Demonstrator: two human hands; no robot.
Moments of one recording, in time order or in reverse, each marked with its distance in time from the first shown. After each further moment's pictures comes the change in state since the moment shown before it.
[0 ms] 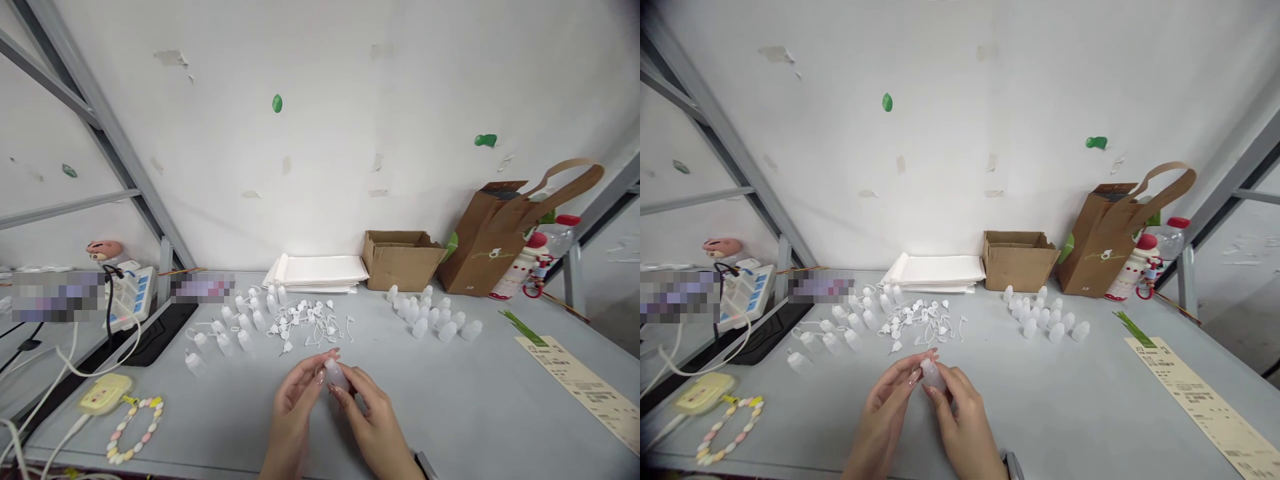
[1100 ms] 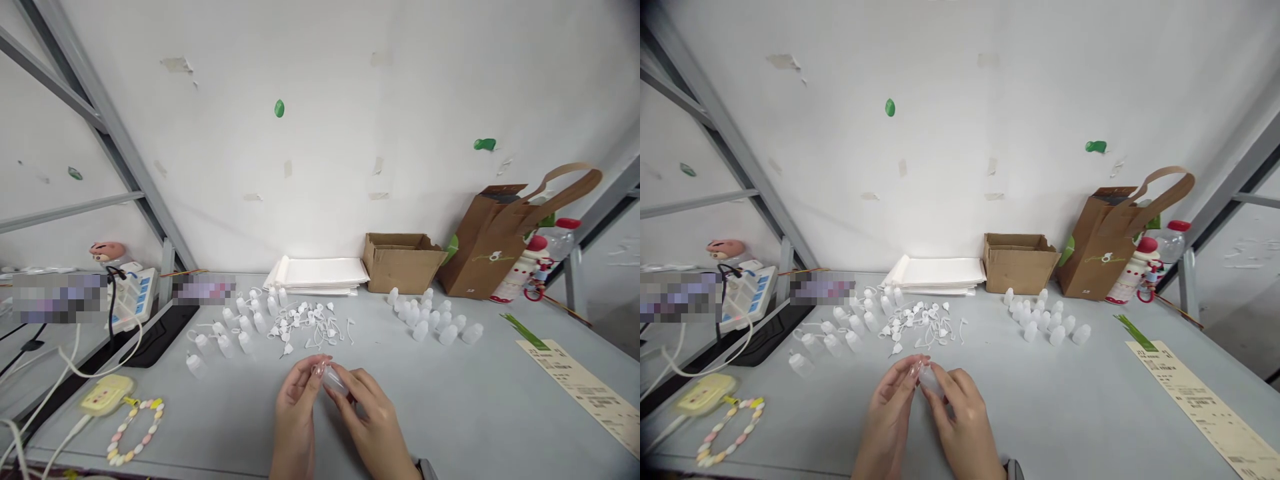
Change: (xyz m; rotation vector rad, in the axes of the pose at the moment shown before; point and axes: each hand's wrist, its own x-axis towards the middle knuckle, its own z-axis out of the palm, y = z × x) left_hand 0.003 -0.011 0.005 -0.096 0.207 -0.025; right_hand 0.000 0.010 0.005 -0.224 0.111 -0.215
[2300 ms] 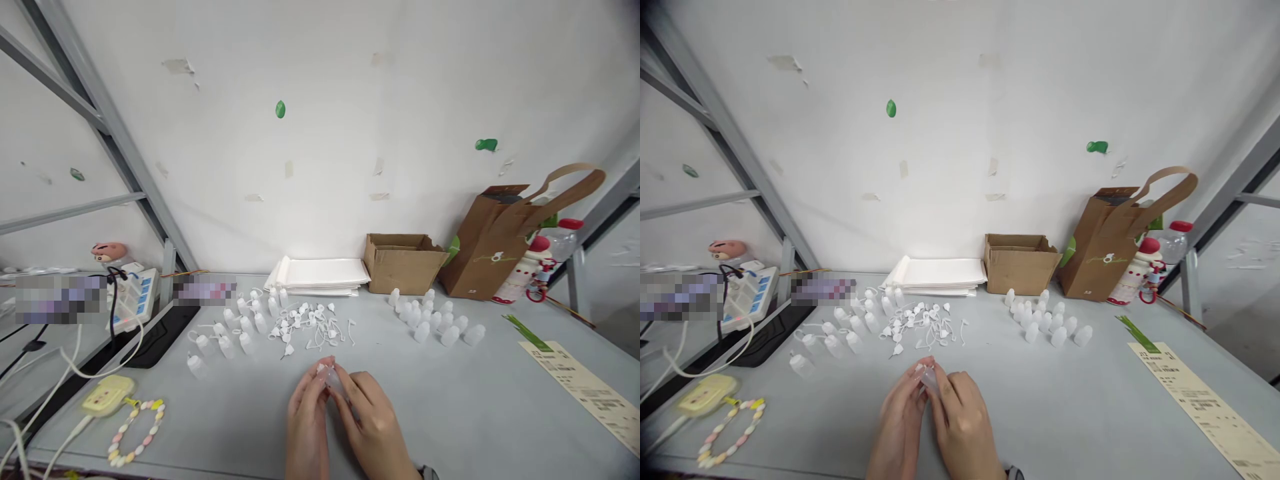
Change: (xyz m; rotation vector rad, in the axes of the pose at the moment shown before) left_hand -0.005 -0.011 0.009 -0.192 0.108 -0.173; right_hand -0.001 0.002 0.003 -0.231 0.081 -0.229
